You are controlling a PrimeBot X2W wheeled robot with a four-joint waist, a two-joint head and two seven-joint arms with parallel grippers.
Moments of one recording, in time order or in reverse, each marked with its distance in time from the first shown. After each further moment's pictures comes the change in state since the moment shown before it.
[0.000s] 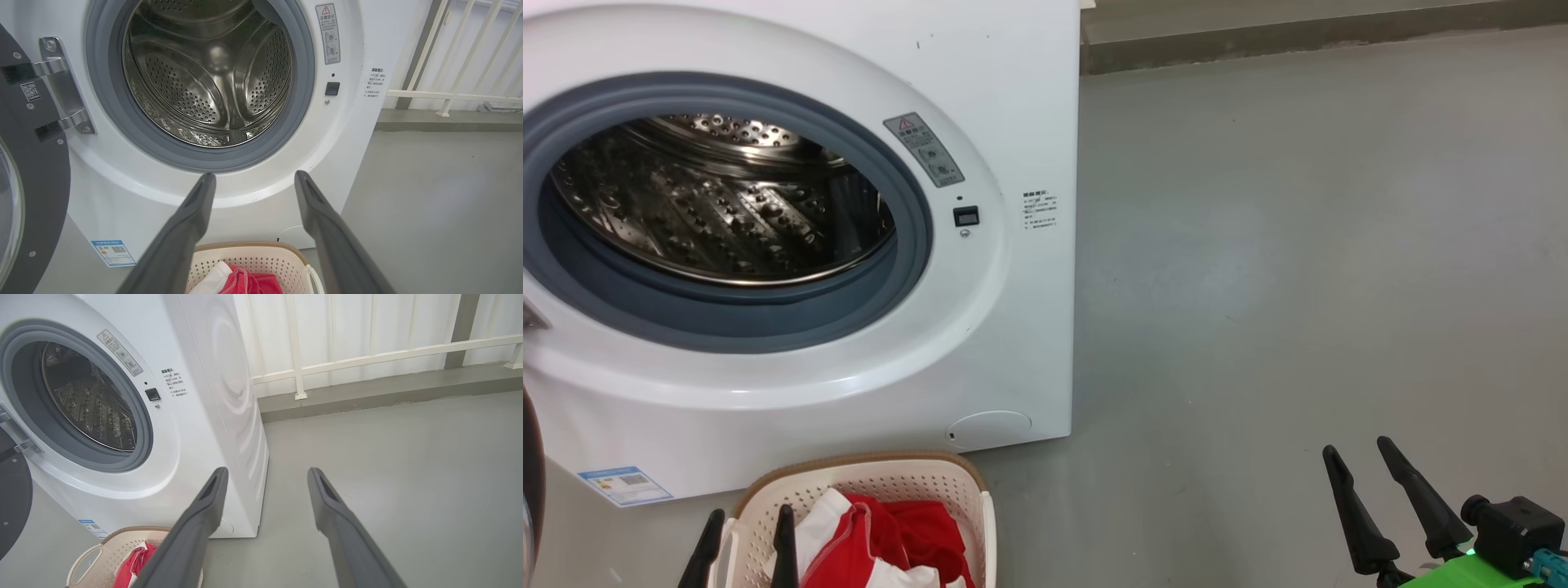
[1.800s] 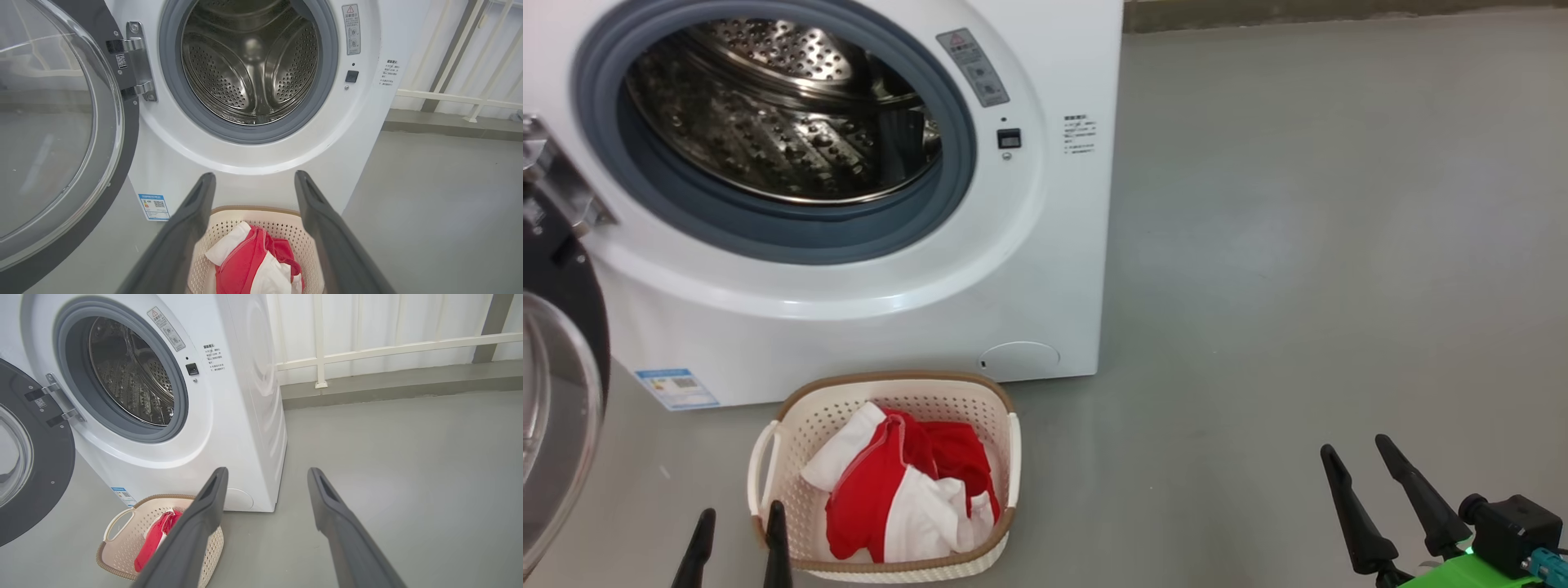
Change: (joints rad) left arm -0.003 0.000 -0.005 -0.006 -0.030 0.040 0.000; right arm -0.001 -0.006 0.005 -0.008 -0.013 0.000 0.000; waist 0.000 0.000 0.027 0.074
